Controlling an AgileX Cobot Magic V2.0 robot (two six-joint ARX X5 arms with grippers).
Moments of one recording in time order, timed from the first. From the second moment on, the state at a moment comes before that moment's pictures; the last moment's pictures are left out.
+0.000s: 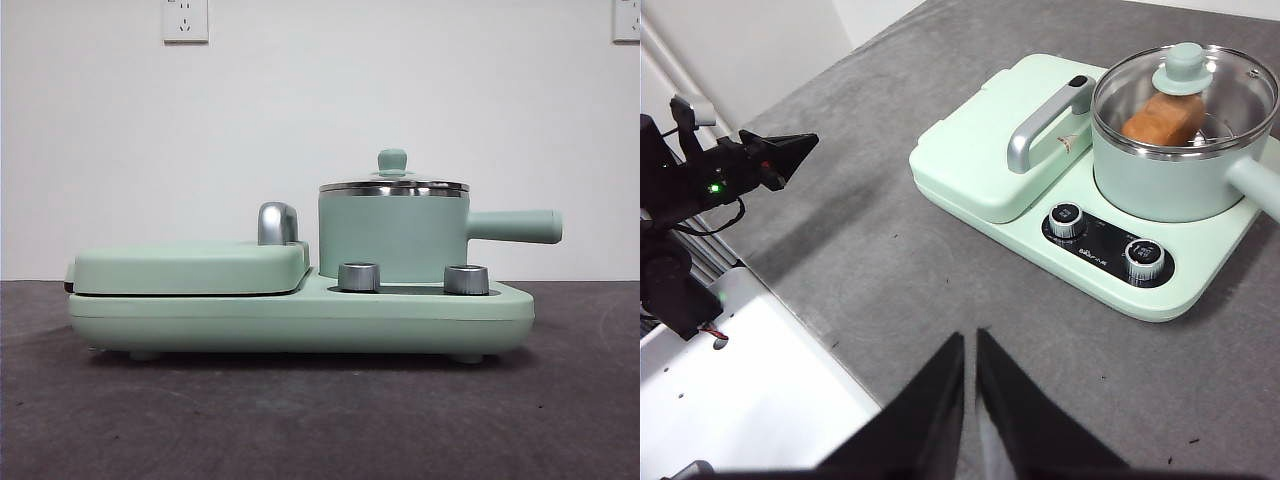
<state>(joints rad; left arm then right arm) -0.02 0.01 0.04 -0.21 0.00 -0.09 0.46 0.48 1.15 -1.14 -0.39 0.10</state>
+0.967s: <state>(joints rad) -0.02 0.01 0.04 -0.21 0.00 -0.09 0.18 0.43 0.99 -1.01 -0.36 0.06</state>
